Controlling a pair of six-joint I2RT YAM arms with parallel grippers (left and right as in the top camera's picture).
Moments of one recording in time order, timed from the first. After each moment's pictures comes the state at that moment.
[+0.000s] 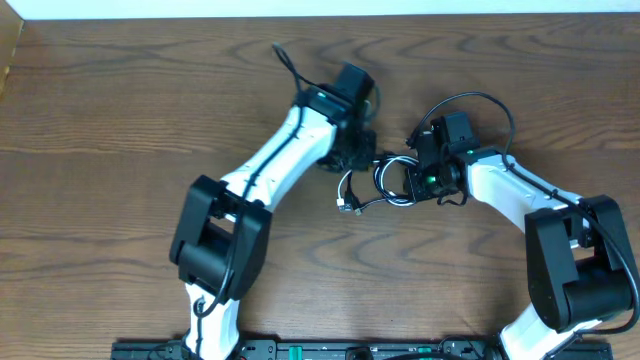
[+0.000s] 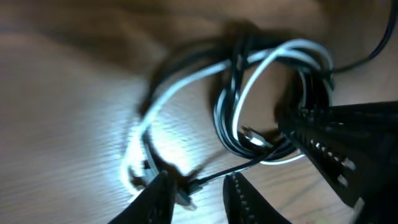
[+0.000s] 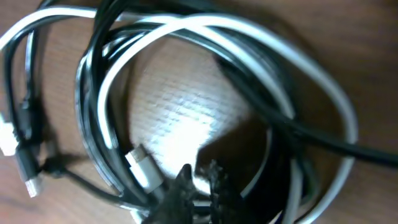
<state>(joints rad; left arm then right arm) -0.56 2.05 1.61 -0.93 0.28 -0.42 0.26 1.81 0.99 -0.47 -0.35 0.07</state>
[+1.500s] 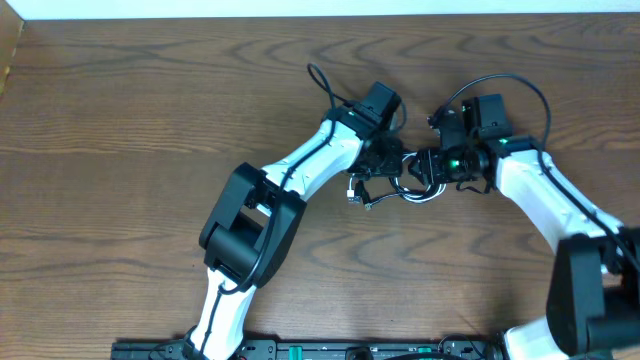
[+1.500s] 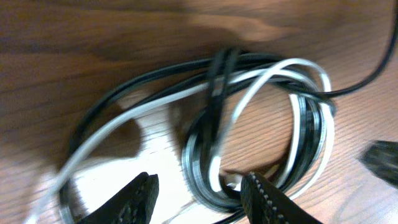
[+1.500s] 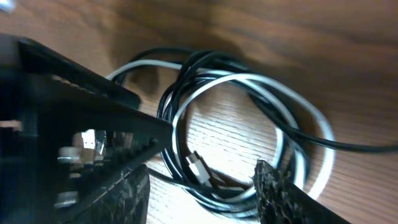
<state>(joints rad) -0.64 2.16 1.60 -0.66 0.33 -0.54 0.16 1.67 1.03 -0.53 -0.37 0.07</state>
